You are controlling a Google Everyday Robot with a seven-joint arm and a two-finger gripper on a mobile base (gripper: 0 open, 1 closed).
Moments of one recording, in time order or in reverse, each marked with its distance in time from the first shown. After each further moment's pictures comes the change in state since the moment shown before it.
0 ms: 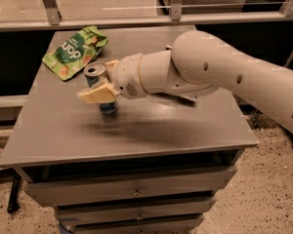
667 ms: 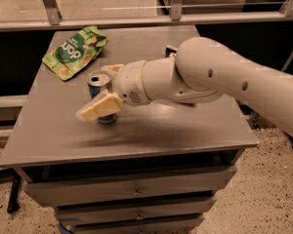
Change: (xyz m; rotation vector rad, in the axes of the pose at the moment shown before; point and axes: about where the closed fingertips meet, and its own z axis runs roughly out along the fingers) arm 0.009 0.016 -0.006 -0.021 0.008 0.000
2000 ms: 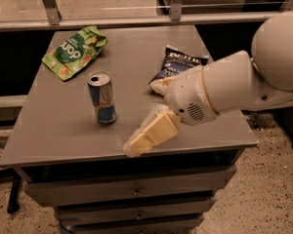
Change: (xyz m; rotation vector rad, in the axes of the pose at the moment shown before) arm 0.024 0.068 -0.132 -0.006 0.260 0.145
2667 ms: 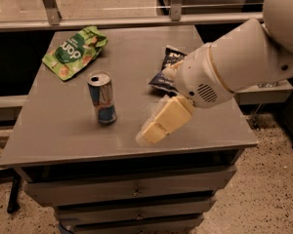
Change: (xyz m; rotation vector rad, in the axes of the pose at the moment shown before) arm -0.006 -0.014 -0.031 0.067 0.145 -0.034
